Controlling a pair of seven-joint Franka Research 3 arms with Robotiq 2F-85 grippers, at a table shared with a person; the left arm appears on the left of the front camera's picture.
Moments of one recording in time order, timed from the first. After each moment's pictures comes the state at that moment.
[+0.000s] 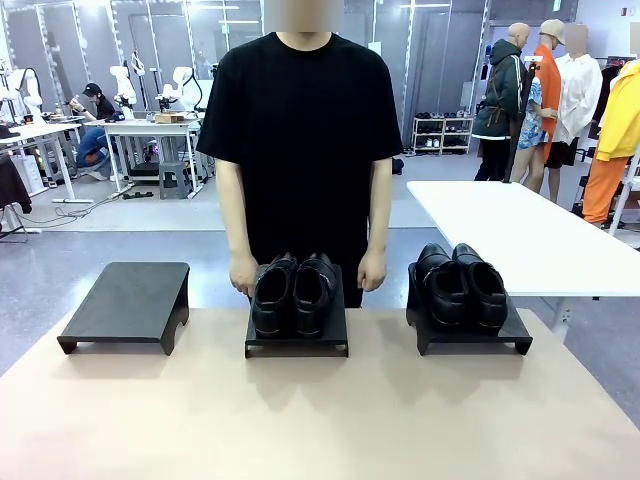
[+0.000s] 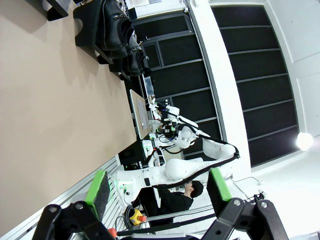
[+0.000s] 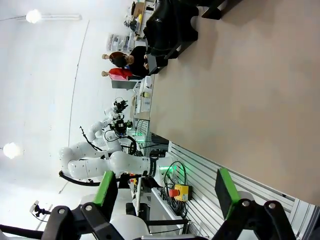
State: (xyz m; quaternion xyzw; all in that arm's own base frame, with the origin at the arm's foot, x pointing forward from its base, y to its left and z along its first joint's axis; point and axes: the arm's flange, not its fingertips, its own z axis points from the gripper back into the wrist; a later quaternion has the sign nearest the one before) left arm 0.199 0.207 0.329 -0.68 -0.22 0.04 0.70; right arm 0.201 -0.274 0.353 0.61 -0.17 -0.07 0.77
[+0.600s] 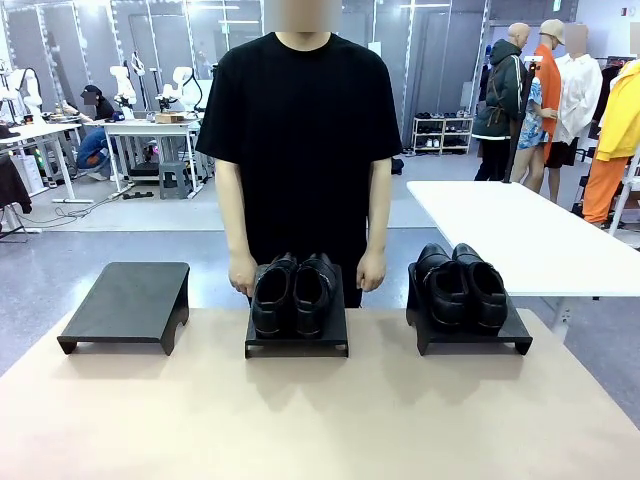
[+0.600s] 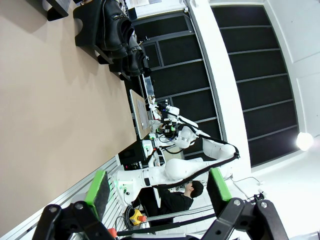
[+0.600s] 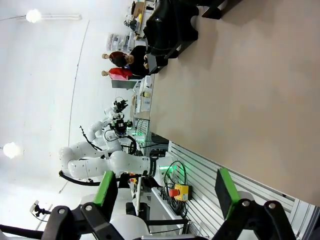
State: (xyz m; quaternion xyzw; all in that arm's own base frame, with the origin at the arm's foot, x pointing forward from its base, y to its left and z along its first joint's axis) left arm 0.199 0.207 0.329 -0.68 -0.22 0.04 0.70; right arm 0.202 -0.273 0.353 0.61 -0.17 -0.07 0.77
